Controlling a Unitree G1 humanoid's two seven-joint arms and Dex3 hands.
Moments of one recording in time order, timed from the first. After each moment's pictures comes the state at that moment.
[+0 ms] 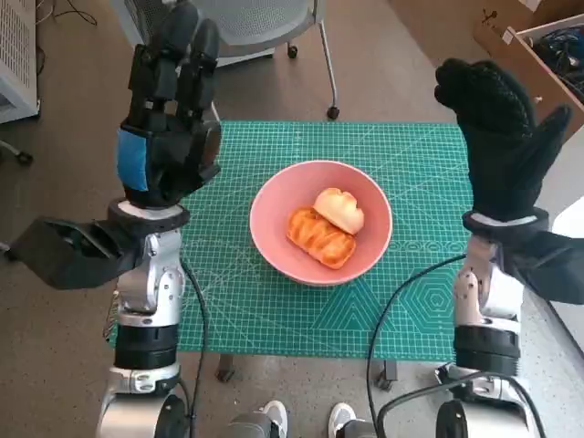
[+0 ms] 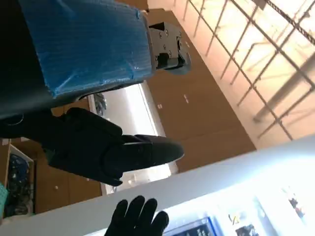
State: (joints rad) left arm -0.61 0.12 0.17 0.19 -0.36 -0.33 -0.32; right arm -0.71 -0.15 -0.24 0.48 0.33 -0.57 0.44
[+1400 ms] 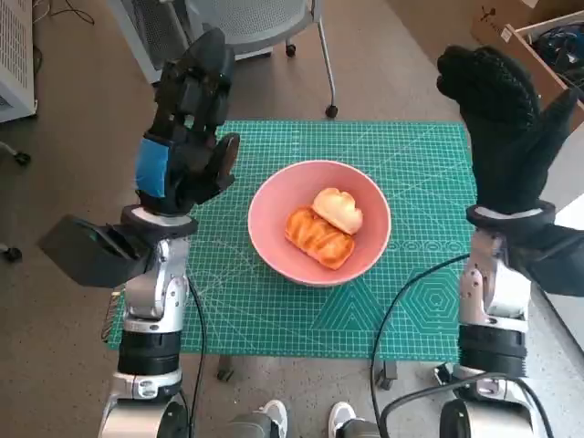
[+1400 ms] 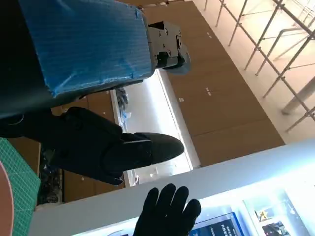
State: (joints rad) left arm -0.58 0.13 0.14 0.17 -0.29 -0.28 -0.31; right arm -0.71 -0.17 -0.21 0.40 0.30 -0.49 0.38
